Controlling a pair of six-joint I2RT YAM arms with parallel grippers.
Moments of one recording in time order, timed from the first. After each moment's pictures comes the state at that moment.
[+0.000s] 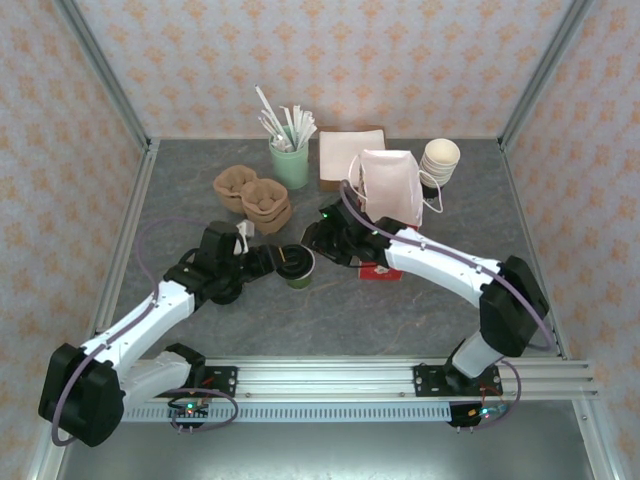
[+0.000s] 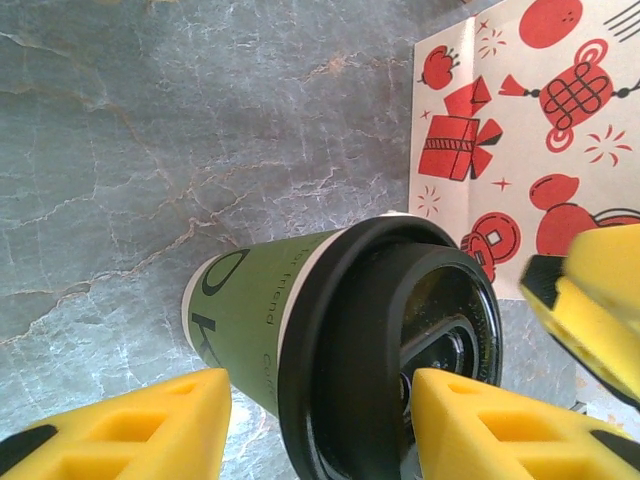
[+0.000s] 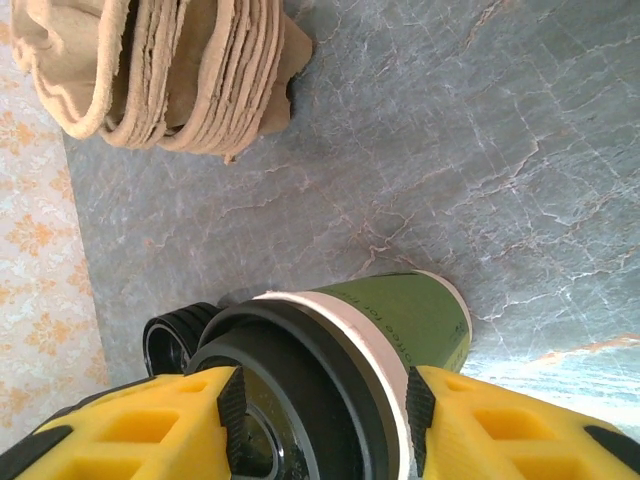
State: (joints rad) left arm -0.37 1.05 0.60 -0.30 0.34 -0.81; right arm 0.82 1.57 1.19 -0.47 -0.08 1.13
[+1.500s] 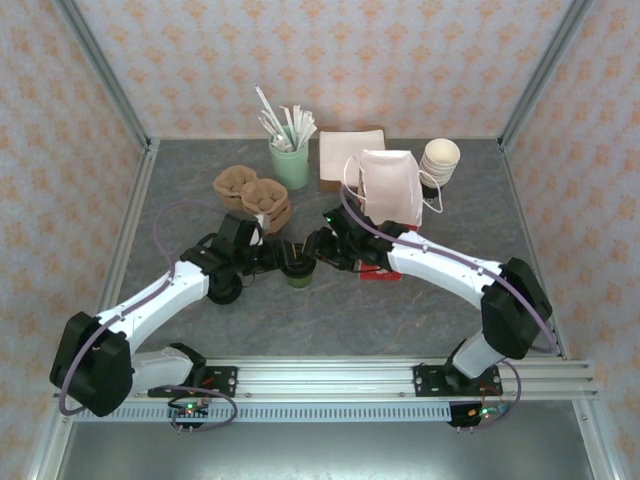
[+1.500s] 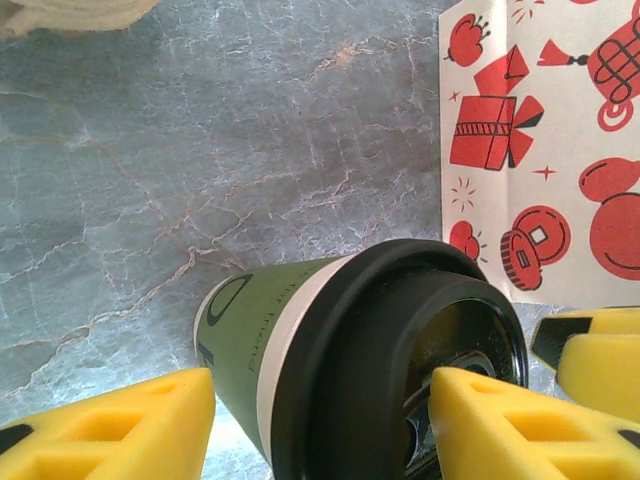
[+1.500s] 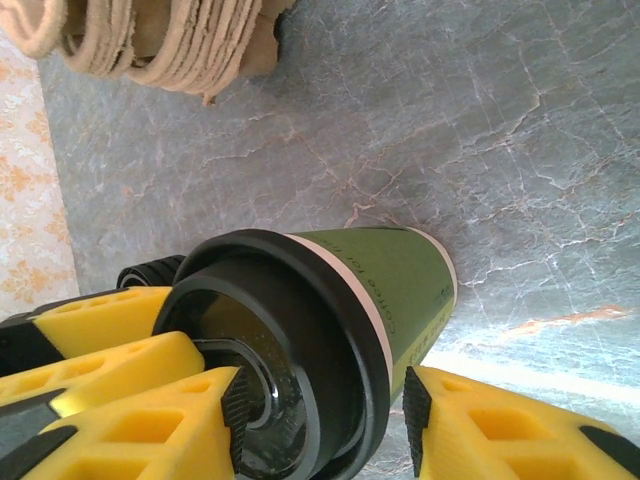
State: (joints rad) left arm -0.44 1.21 0.75 -0.37 0.25 -0.70; right arm 0.82 1.56 1.15 -0.47 -0.16 1.06
